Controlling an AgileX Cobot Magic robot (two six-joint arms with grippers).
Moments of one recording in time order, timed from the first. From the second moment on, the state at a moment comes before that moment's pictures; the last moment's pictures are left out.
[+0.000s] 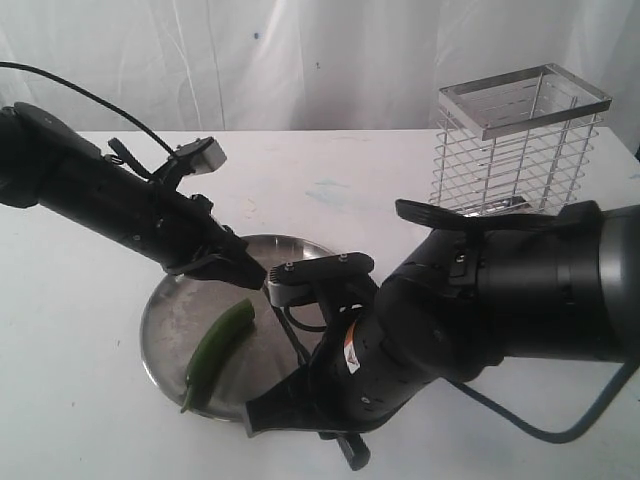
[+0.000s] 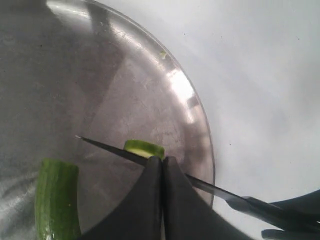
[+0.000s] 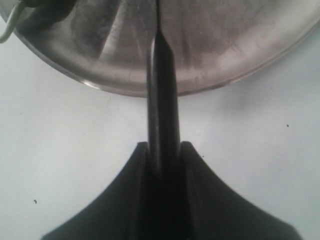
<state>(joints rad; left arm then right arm) -0.22 1.80 -1.10 -1.07 0.84 1.04 0.91 1.63 -0.88 0.02 0.50 0.46</state>
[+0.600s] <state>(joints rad) -0.31 1.86 -1.12 -1.13 0.60 1.08 0.90 1.63 -0.88 -0.01 0.50 0.46</state>
